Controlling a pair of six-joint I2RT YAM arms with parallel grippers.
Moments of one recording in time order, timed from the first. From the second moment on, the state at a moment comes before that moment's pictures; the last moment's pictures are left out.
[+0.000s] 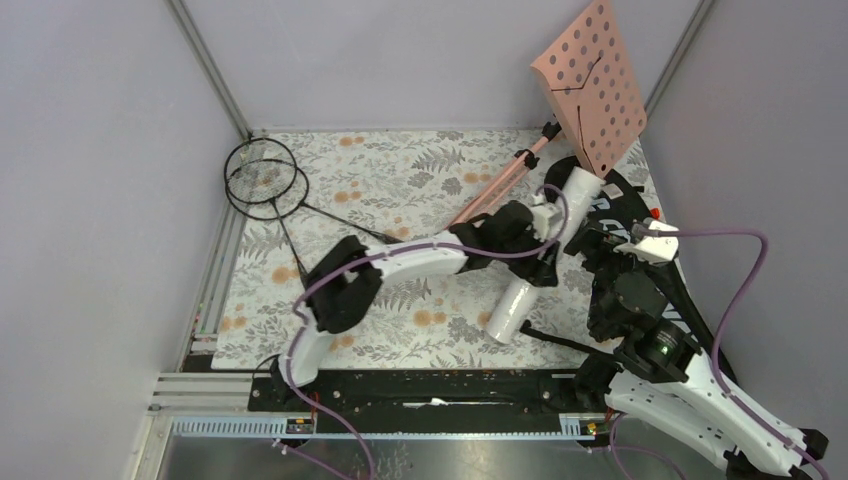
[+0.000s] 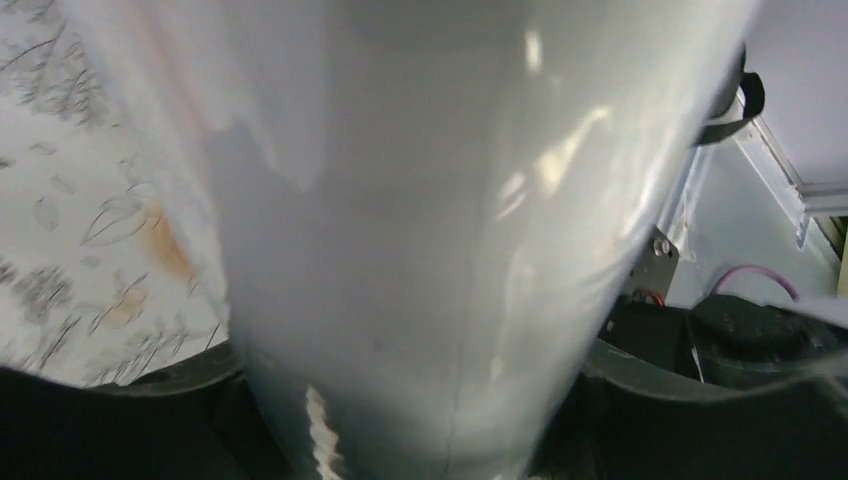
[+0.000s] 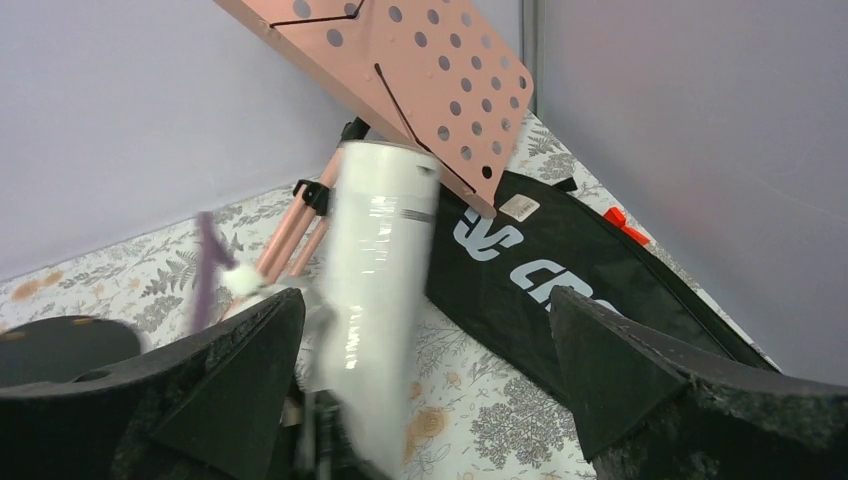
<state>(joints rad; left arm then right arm) -1.02 2.06 1.58 -0.09 0.34 -0.44 0.88 0.47 0.70 -0.20 1.19 0.13</state>
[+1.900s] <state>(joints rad) -0.44 2.25 1.90 -0.39 0.24 0.79 0.70 0.69 0.58 0.15 0.98 -0.13</state>
